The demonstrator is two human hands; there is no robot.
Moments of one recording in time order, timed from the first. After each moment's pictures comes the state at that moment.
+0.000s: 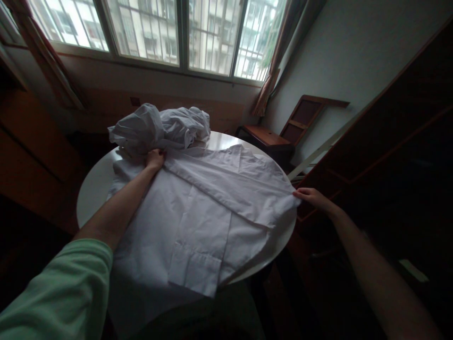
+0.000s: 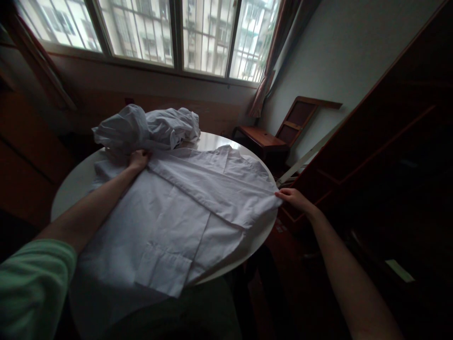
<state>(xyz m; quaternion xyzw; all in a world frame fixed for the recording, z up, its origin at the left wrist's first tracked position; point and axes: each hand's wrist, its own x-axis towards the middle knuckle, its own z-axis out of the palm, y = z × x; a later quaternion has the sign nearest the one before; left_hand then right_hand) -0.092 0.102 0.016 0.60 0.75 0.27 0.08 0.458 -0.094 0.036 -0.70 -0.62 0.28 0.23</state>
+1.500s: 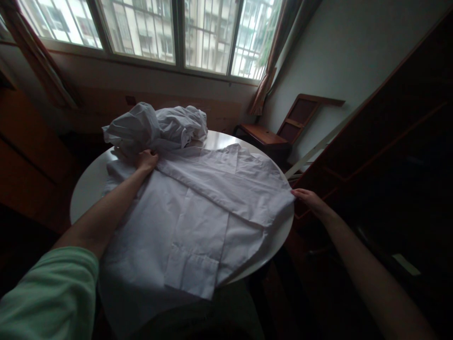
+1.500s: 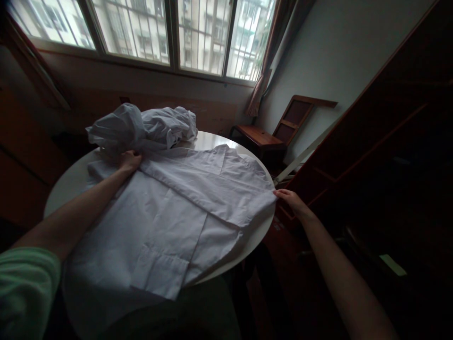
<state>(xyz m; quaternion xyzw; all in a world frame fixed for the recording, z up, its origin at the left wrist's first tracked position) -0.101 0.091 0.018 0.57 0.77 0.25 0.07 0.456 -0.095 0.011 -0.72 -0.51 0.24 0.40</state>
